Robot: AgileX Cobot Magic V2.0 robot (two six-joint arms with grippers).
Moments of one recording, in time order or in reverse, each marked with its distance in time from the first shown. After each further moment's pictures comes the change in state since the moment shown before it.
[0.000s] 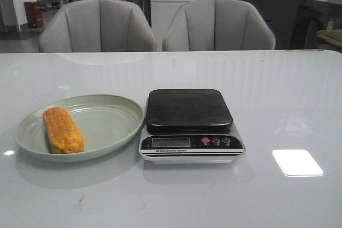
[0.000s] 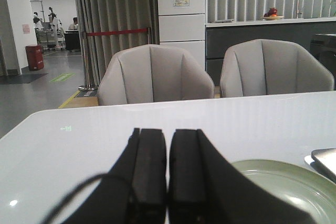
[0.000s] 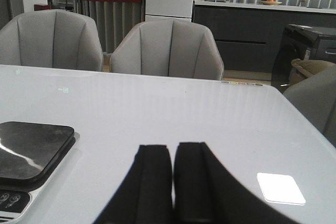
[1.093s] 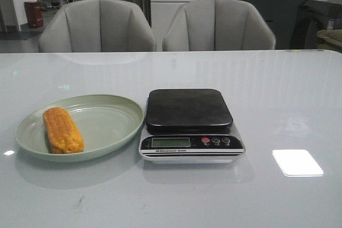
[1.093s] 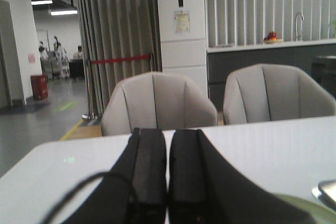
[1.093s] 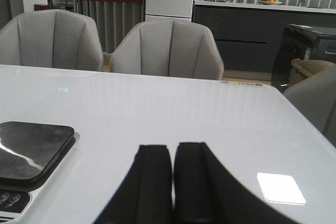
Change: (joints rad) left arm 0.000 0.000 0.000 0.000 -0.117 0.025; right arm 0.000 0.000 0.000 0.000 0.000 0.000
